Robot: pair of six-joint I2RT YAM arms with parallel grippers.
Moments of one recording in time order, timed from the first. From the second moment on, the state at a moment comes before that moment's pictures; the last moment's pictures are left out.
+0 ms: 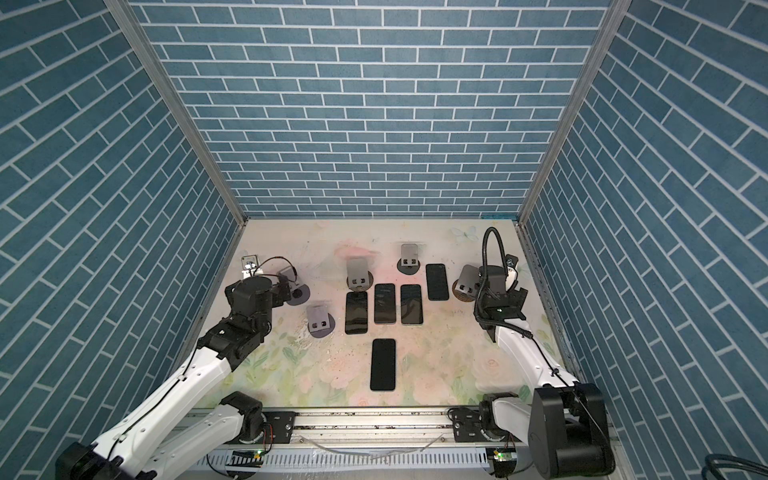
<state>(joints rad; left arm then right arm) -0.35 0.90 0.57 -0.14 -0.68 -0.16 0.13 1.16 0.60 -0.06 0.60 0.25</state>
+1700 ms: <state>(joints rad) -0.08 1.53 0.35 0.86 -0.33 0.04 0.00 1.39 0.32 0.71 0.23 0.08</state>
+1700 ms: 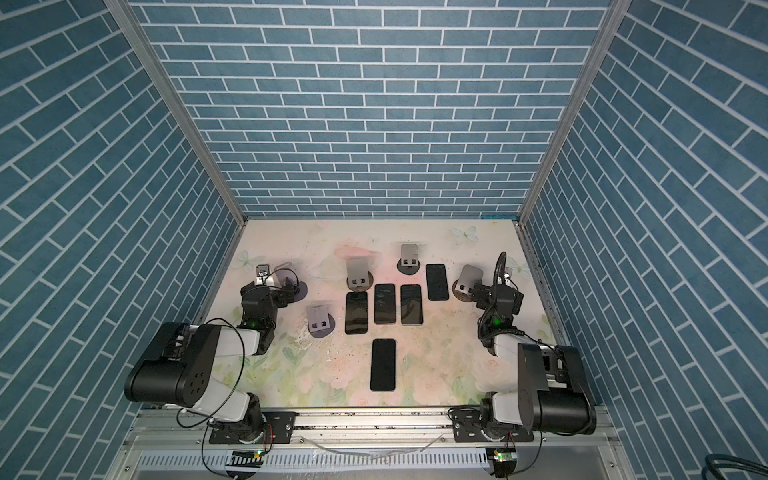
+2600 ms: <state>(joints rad) -0.08 1.53 0.35 0.86 -0.33 0.04 -0.01 1.54 0.35 0.80 0.16 0.03</state>
